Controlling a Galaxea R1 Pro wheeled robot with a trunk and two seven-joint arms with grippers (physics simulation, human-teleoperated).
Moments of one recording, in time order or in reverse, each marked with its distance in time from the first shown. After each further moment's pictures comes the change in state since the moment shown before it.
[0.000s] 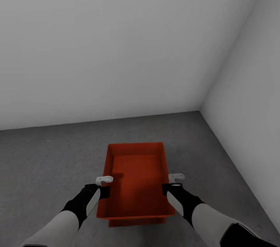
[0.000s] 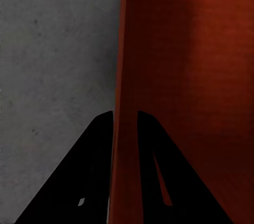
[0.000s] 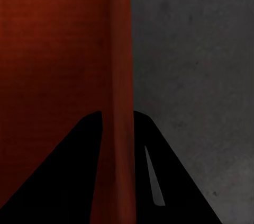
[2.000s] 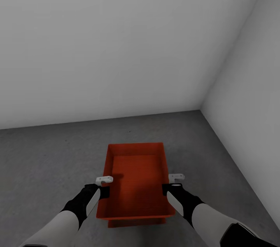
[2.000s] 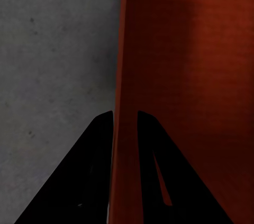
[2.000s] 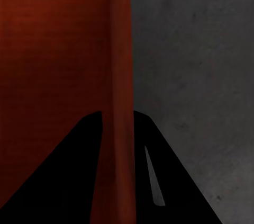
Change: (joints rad) left arm 0.000 0.000 0.002 0.000 -0.001 0.005 0.000; right arm 0.000 0.000 -0.001 0.000 0.000 0.005 0.000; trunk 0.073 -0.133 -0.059
